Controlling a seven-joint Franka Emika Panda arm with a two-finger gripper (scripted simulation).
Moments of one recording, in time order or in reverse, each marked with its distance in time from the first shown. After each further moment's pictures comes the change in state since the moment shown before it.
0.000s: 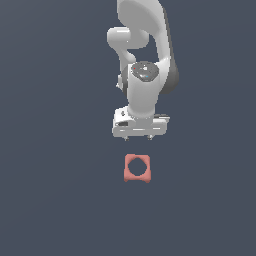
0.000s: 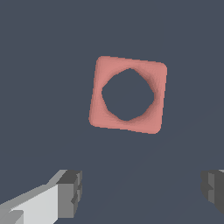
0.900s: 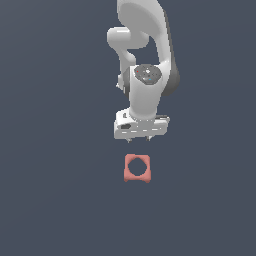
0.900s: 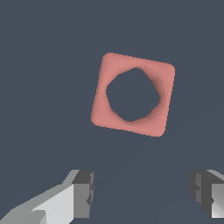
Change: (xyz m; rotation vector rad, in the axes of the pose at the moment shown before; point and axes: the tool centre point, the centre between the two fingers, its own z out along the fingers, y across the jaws) arm 0.001 -0.003 0.006 -0.012 -0.007 -0.066
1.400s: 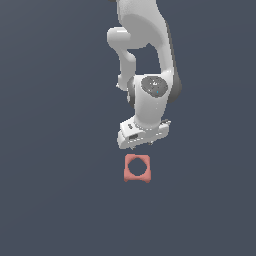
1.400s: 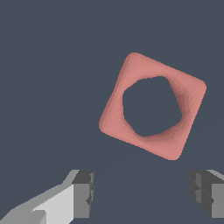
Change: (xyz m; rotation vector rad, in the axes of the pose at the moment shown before) arm 0.014 -0.011 0.024 -0.018 -0.012 -0.204
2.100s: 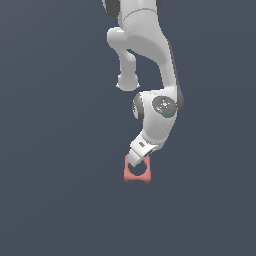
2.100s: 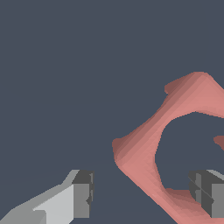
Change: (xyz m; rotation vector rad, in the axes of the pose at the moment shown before) arm 0.027 -0.018 0.047 -0.019 -0.021 -0.375
